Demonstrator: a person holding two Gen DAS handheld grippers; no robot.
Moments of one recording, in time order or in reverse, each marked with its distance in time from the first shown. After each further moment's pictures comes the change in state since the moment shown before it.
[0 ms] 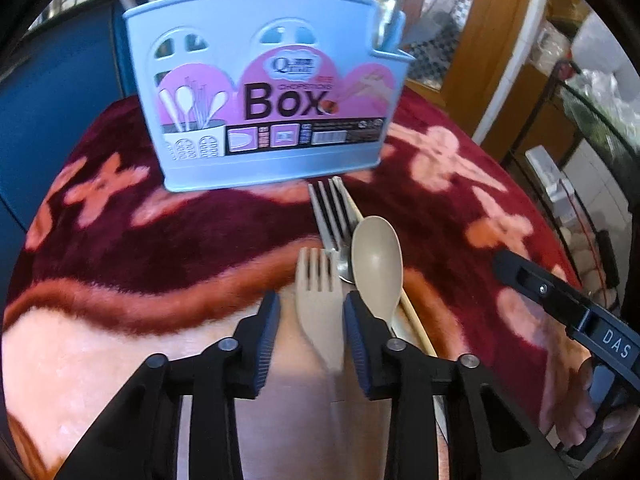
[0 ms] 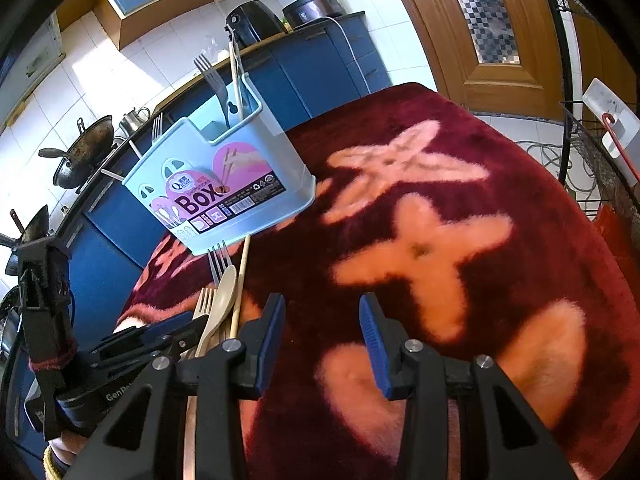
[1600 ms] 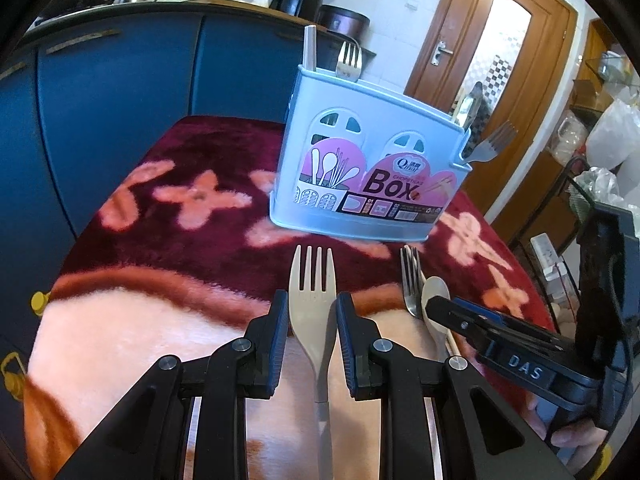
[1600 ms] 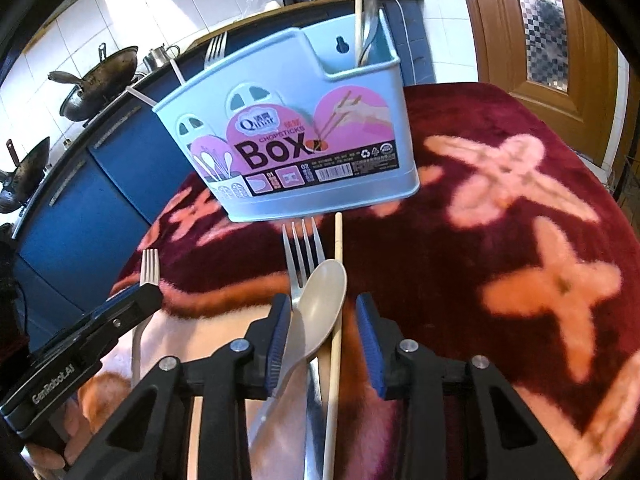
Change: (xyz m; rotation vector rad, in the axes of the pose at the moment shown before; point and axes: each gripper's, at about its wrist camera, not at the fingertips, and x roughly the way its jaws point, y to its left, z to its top) left arm -0.055 0.076 -0.018 -0.219 -0.212 -0.003; right arm 0.058 0.084 0.002 -0.188 0.113 -0.031
